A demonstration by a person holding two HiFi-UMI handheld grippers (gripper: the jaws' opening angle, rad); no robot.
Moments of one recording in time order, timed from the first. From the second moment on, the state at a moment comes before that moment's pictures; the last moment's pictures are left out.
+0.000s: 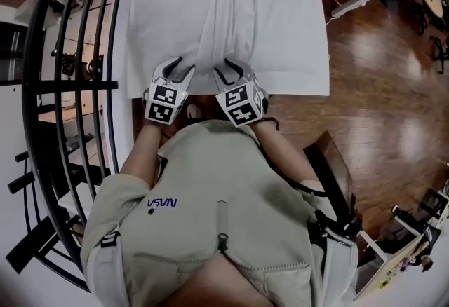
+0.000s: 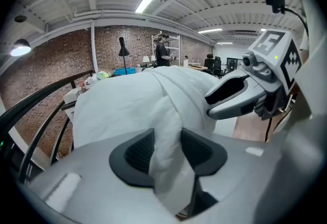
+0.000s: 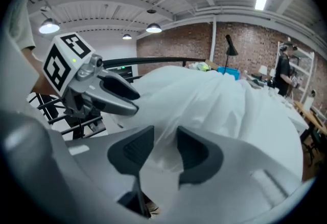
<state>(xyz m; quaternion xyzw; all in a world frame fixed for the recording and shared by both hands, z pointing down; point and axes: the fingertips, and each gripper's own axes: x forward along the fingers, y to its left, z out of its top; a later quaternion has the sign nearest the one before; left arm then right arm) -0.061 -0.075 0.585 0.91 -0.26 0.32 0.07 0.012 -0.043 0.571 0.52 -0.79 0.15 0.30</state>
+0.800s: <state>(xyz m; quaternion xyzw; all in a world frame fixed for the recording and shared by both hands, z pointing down) -0.092 -0.136 0.503 0.94 -0.30 0.17 0.08 0.175 -0.020 0.549 0.74 -0.58 0.15 0.32</state>
